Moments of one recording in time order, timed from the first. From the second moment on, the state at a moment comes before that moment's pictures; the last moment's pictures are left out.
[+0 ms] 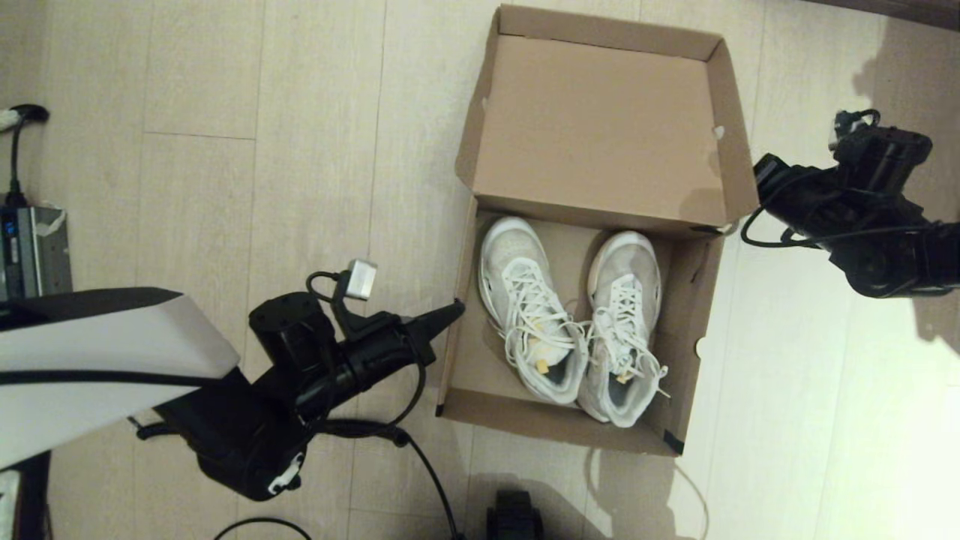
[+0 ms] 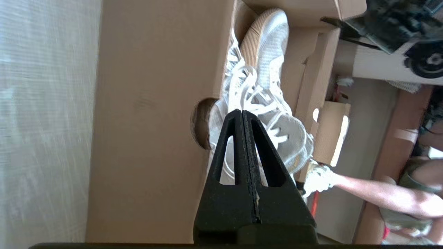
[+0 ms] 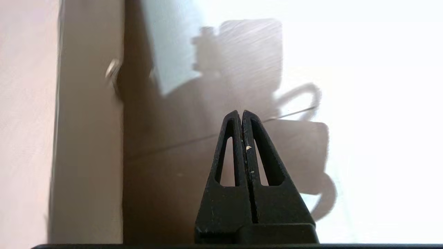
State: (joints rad) left arm -0.42 2.13 -0.72 -1.52 -0.50 -0.44; right arm -0.07 2.04 -1.44 -0.73 0.09 0.55
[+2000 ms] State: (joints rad) left arm -0.19 2.42 -1.91 -1.11 -0.57 -0.59; right arm -0.18 2.10 -1.96 -0.27 0.73 0.72
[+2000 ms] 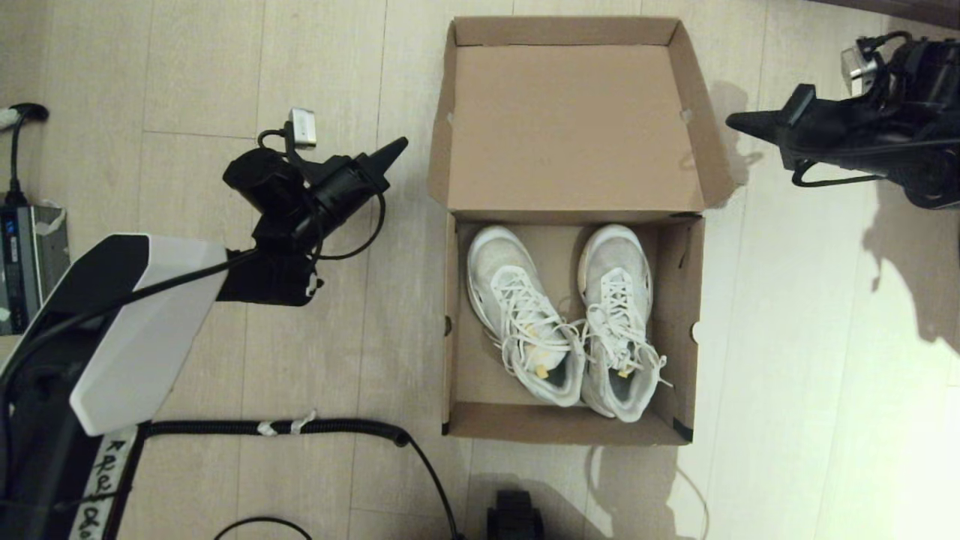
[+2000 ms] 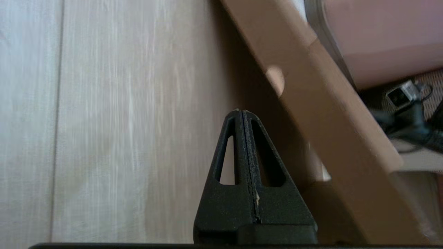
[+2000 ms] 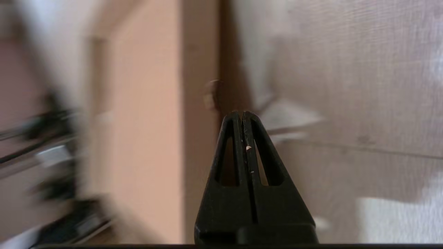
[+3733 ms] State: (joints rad) left arm -0.20 1.56 -0.52 -1.14 -0.36 -0.24; right arm 0.15 1.17 -0.65 -0.30 -0.23 0.14
